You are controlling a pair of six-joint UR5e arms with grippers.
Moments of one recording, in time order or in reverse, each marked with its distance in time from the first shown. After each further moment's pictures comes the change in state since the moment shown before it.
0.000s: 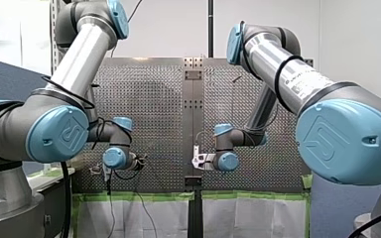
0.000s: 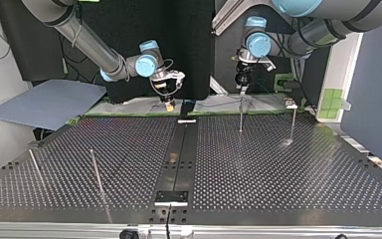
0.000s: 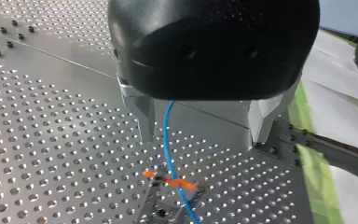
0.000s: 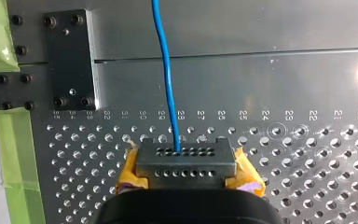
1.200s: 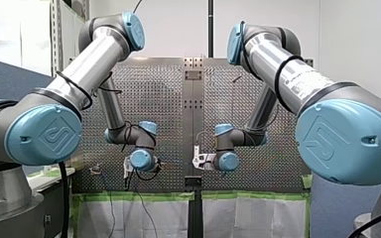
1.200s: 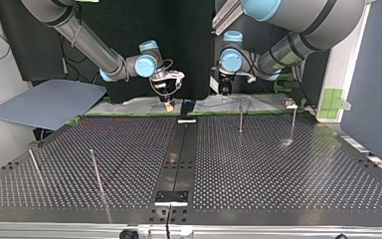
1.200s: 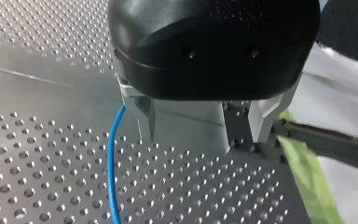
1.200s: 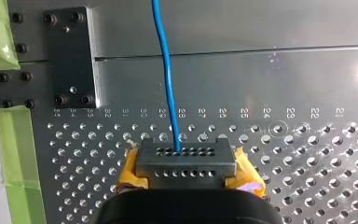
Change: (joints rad) left arm -0.177 -0.145 0.273 -0.161 -0.200 0.130; right arm -0.003 0.000 0.000 0.003 -0.003 -0.001
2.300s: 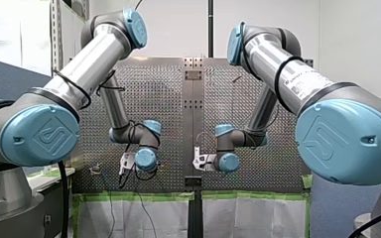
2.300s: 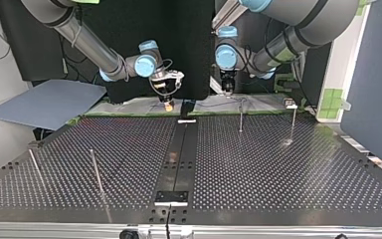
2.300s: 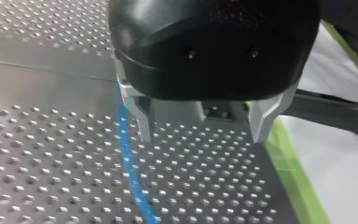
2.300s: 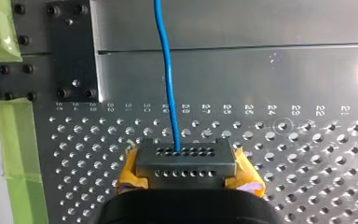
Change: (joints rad) left arm -0.051 0.027 -0.013 -0.050 -0.190 0.111; right arm -0.004 0.011 -0.001 -0.002 0.005 -0.020
